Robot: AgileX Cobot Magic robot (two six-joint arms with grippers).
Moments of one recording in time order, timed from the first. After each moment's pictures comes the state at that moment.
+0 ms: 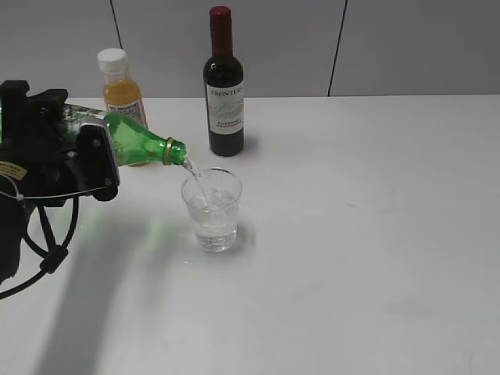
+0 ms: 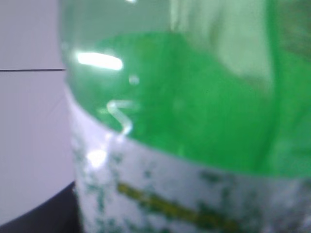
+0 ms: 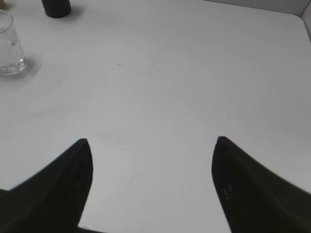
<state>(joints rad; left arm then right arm) -0.52 1.77 -0.49 -0.72 -1.16 1.92 0.09 0.00 -0.50 0.13 1.05 -0.20</state>
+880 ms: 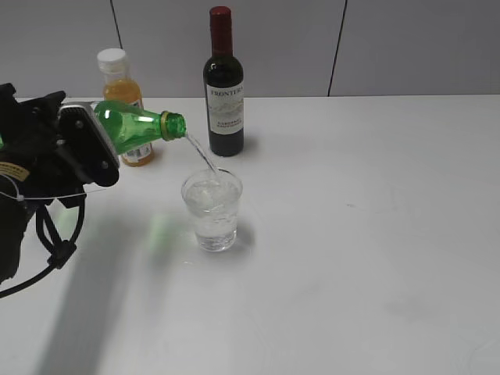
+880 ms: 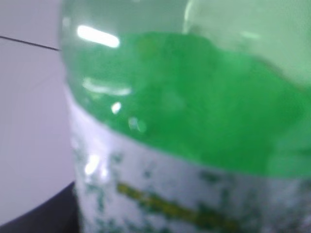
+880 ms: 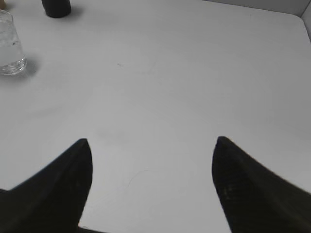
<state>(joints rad) -0.52 1.77 -0.49 -0.69 -1.14 1.62 0.09 0.00 -0.50 0.13 1.05 -0.19</state>
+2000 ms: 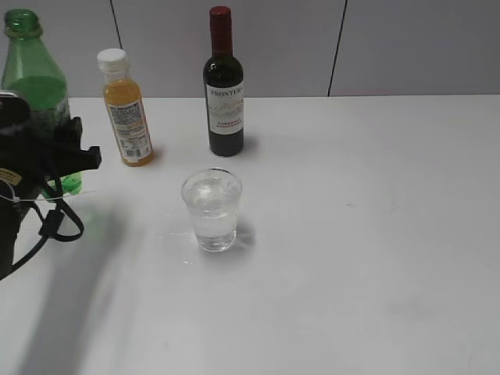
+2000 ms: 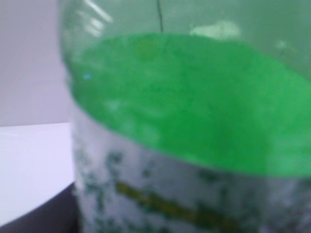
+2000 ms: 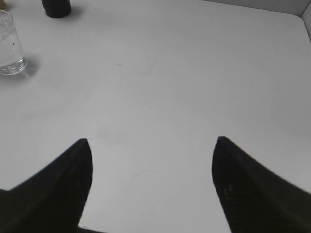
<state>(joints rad) -0.43 1.83 -0.49 -0.66 -1.16 0.35 0.09 0.00 -0.50 0.13 1.05 -0.20</state>
